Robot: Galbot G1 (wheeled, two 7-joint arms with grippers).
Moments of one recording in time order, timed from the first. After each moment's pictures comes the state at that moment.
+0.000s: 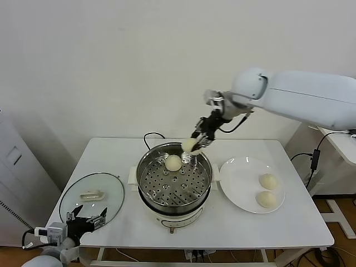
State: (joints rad) left arm 1.58 -0.97 -0.56 -2.10 -0.56 0.48 -0.21; right arm 0.90 1.08 -1.62 1.38 1.06 -0.33 -0.84
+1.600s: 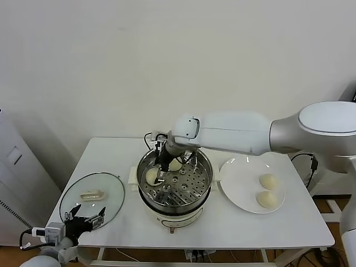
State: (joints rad) left arm 1.59 -0.97 -0.58 -2.11 -0.57 0.47 -0.21; right arm 0.72 1.25 -1.58 1.31 1.03 -0.45 -0.70
